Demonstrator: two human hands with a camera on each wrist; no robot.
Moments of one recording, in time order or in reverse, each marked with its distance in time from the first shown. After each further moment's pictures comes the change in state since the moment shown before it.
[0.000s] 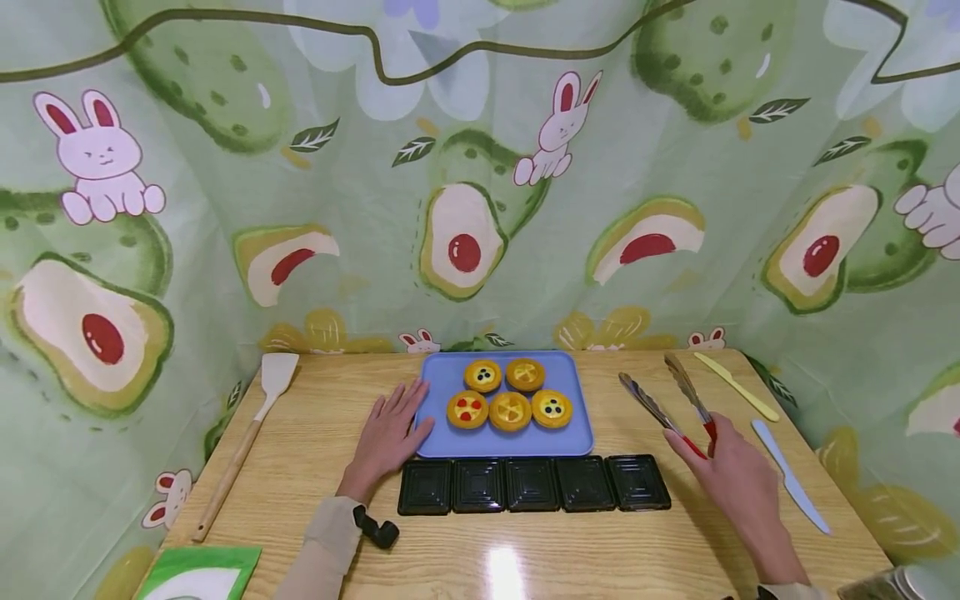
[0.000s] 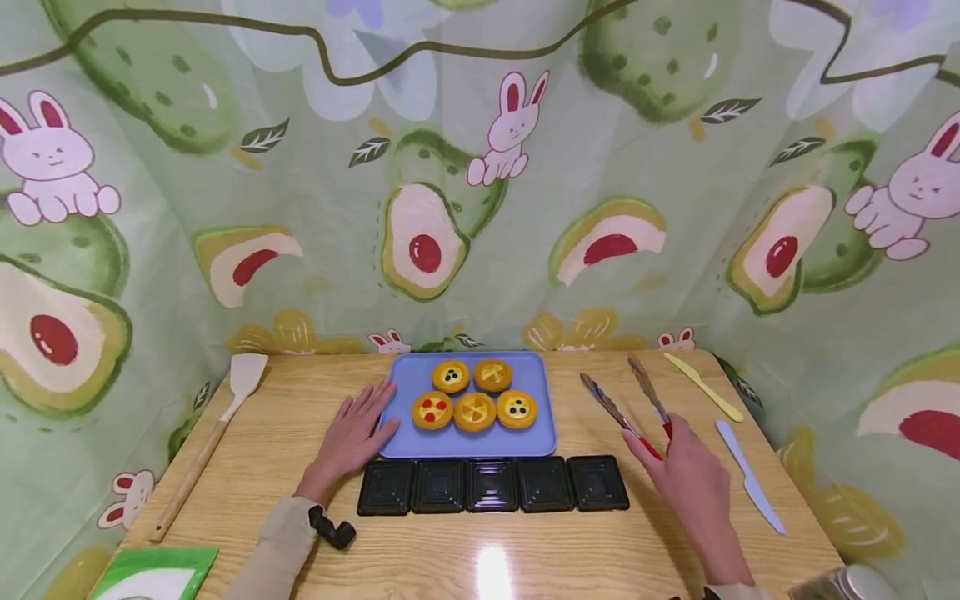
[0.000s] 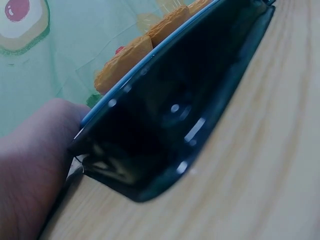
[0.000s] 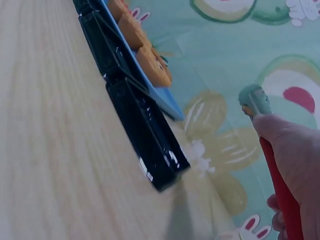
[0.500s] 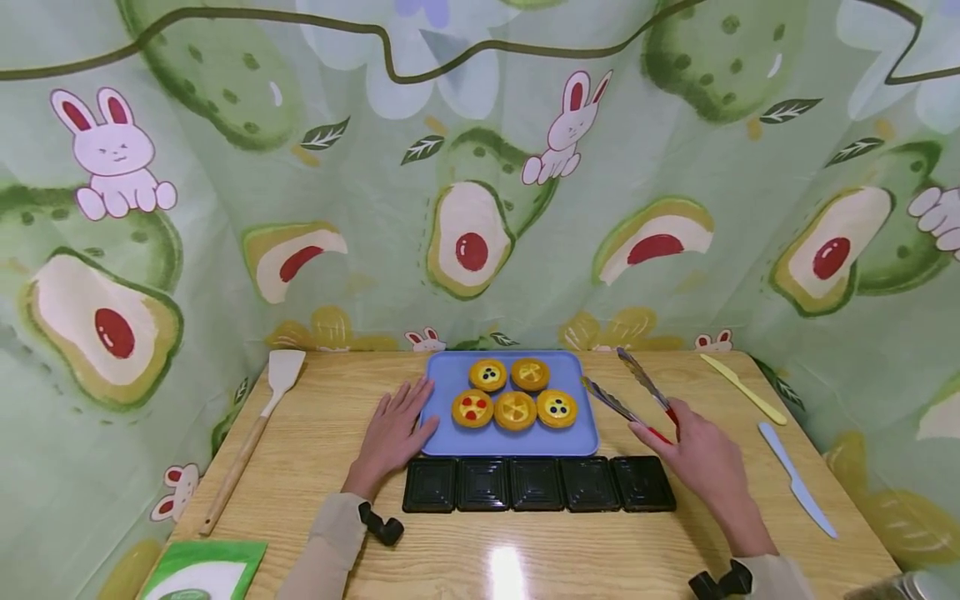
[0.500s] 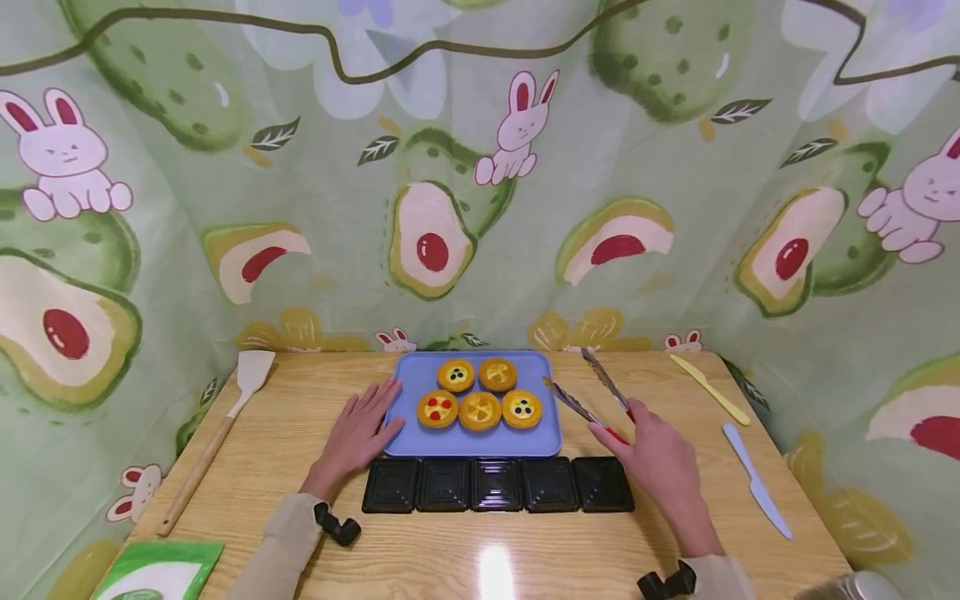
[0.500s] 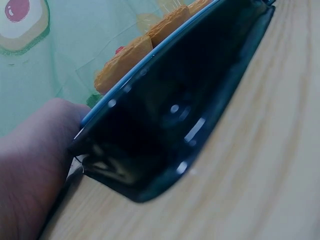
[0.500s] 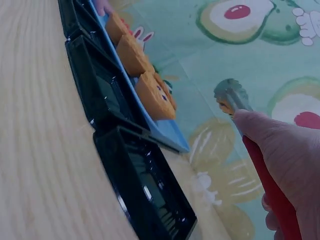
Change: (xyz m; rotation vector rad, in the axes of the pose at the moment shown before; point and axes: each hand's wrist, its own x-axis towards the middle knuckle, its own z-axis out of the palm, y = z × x) left_hand 0.000 -0.003 0.002 0.010 -0.005 -0.001; right_hand 0.023 -0.034 0.017 0.002 -0.082 -0.162
